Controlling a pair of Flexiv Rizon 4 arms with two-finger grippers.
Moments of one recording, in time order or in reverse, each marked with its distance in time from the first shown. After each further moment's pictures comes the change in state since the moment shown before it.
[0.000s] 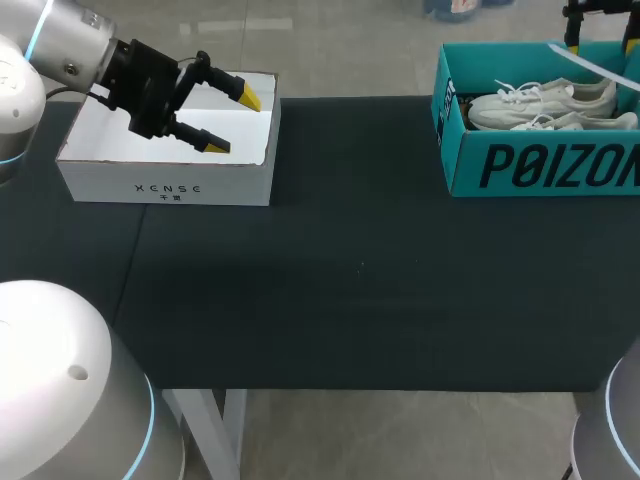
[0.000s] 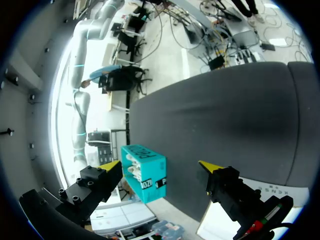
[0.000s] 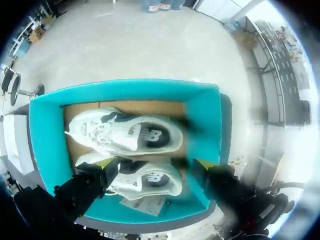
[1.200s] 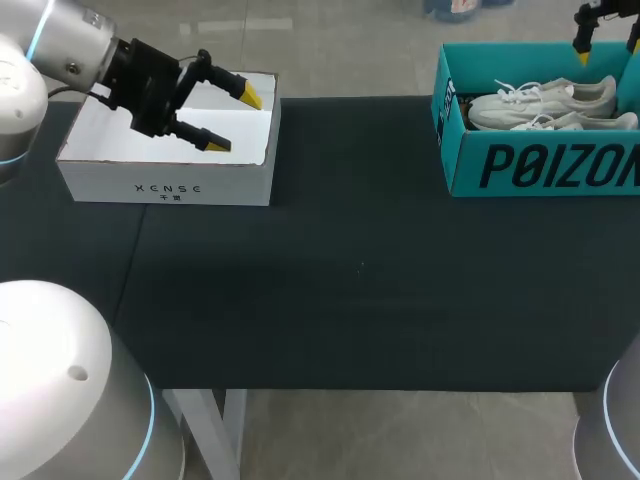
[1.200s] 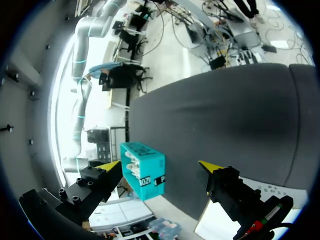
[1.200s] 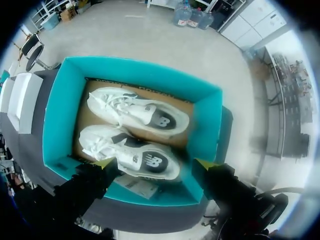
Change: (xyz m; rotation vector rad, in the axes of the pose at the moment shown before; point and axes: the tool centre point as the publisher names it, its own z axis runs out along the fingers) left arm -0.005 0.010 0.002 -0.044 0.003 -0.035; right arm 0.004 -0.054 -0.024 -0.128 0.002 -0.206
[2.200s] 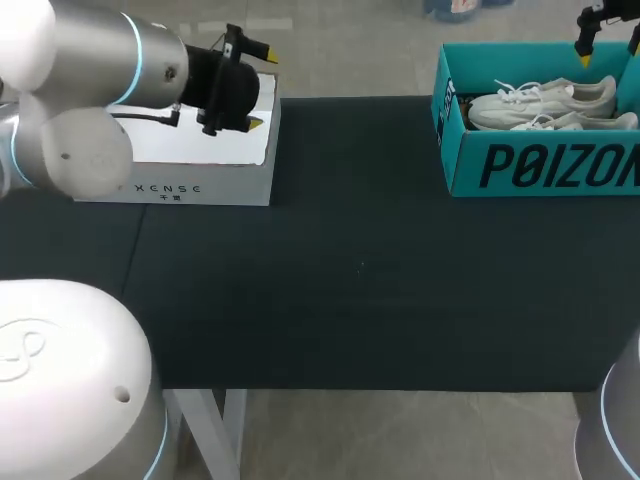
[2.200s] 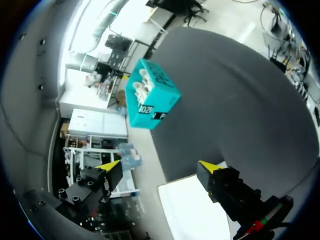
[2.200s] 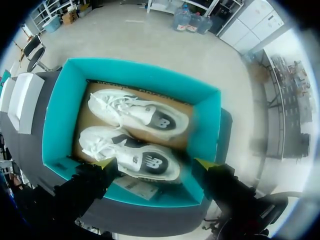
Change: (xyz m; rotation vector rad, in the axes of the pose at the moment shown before) left arm -0.011 0.067 0.013 -0.641 -0.031 -0.607; right arm 0.001 -0.004 0.000 -0.042 -0.001 0.001
